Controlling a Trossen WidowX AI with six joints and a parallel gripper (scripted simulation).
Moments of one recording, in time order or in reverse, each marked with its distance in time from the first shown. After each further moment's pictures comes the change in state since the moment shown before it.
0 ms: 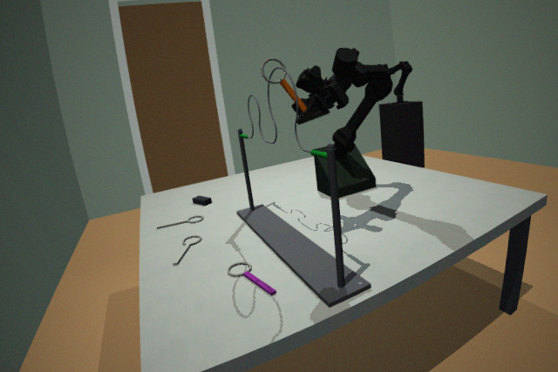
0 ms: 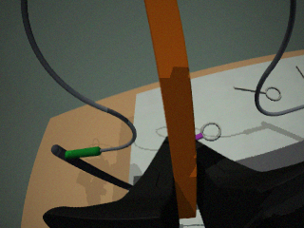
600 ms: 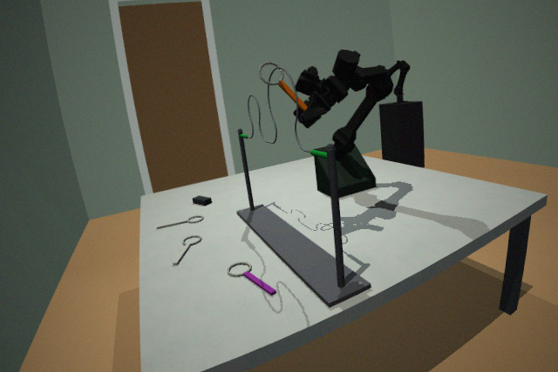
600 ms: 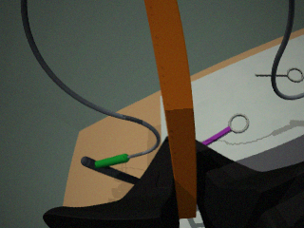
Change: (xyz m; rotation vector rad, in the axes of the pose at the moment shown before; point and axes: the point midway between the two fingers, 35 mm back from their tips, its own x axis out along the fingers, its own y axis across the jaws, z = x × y) arm 0.001 0.008 0.002 0.195 -0.030 0.108
